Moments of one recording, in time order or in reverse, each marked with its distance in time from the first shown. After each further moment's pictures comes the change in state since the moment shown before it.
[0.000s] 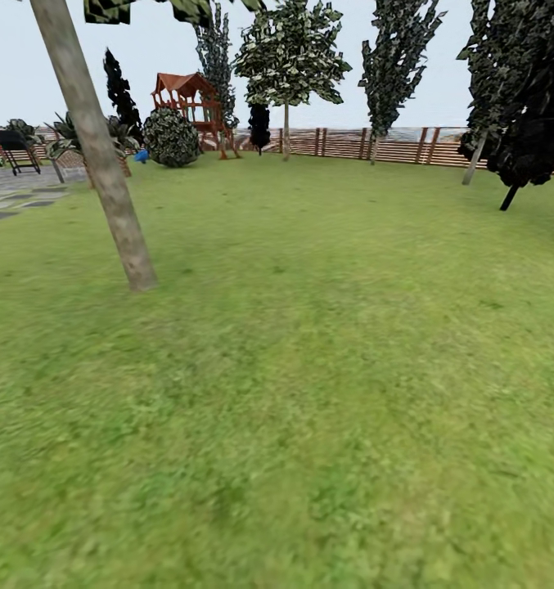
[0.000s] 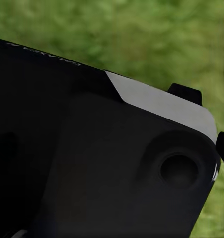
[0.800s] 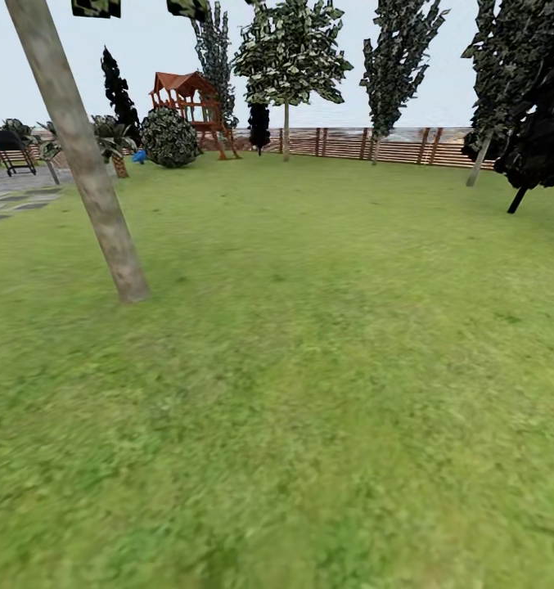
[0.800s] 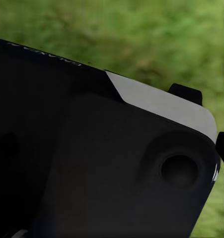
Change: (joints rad) left arm 0.000 0.000 0.000 0.000 0.000 0.000 0.000; right arm 0.000 0.001 0.001 0.000 0.000 0.000 0.000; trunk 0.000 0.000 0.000
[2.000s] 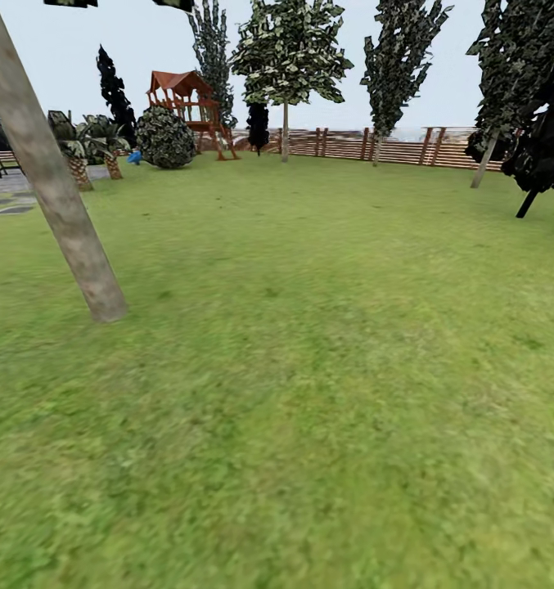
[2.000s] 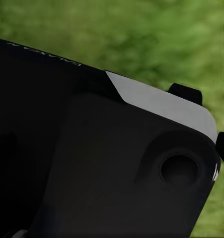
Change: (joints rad) left arm 0.000 0.000 -0.001 0.000 0.000 0.000 0.000; right arm 0.000 0.000 0.000 0.000 0.000 0.000 0.000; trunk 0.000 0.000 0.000
